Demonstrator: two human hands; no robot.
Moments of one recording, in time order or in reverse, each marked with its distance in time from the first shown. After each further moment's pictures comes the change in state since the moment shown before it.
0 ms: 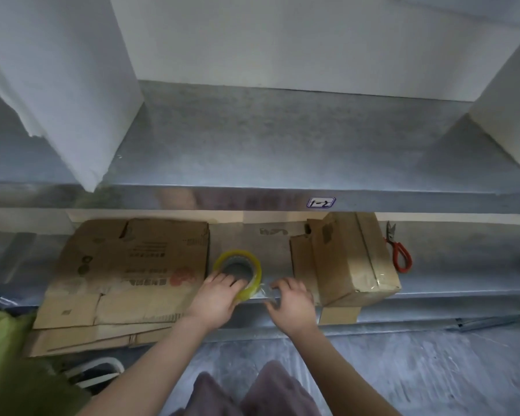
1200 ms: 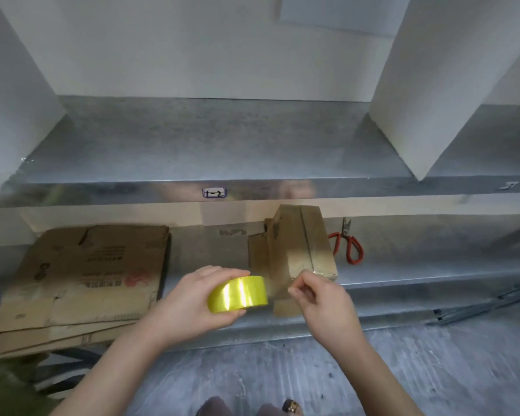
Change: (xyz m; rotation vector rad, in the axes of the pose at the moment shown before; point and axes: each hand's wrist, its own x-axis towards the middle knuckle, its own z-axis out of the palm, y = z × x) left_hand -0.043 0.128 -0.136 -0.533 0.230 0.157; right_hand -0.112 0.067 -0.172 0.333 0.201 -0.032
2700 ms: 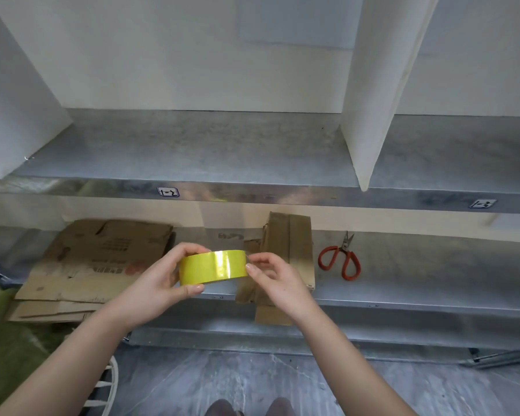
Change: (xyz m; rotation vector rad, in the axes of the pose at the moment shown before) left_hand 0.006 0.043 0.001 -0.487 0.100 -0.326; right_hand 0.055 0.023 -0.006 0.589 -0.354 -0.040
